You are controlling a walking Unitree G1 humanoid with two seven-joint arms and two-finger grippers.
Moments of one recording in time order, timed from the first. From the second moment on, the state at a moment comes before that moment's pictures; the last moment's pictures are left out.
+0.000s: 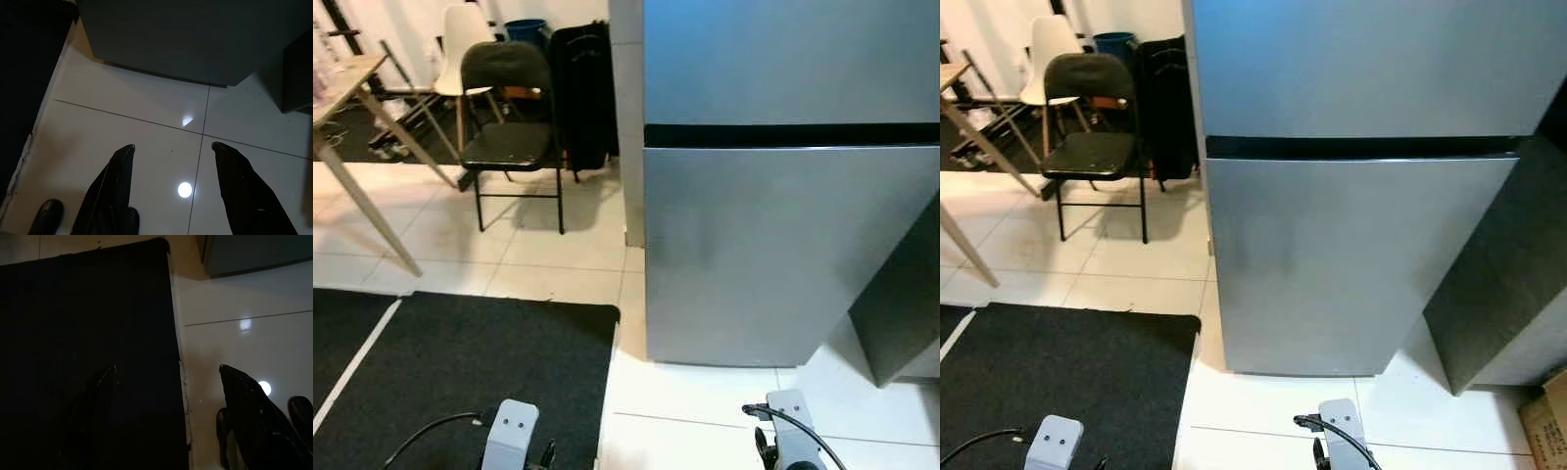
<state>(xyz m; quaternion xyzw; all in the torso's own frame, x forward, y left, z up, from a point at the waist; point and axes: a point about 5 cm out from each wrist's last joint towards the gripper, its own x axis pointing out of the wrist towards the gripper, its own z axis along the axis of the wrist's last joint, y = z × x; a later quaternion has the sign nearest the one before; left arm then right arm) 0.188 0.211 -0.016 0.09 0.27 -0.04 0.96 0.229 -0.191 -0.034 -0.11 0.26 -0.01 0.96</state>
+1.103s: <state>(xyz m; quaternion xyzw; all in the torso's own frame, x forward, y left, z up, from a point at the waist) 0.187 0.208 -0.018 0.09 0.27 -0.04 0.96 0.224 -0.196 -0.040 -0.11 0.27 -0.02 0.96</state>
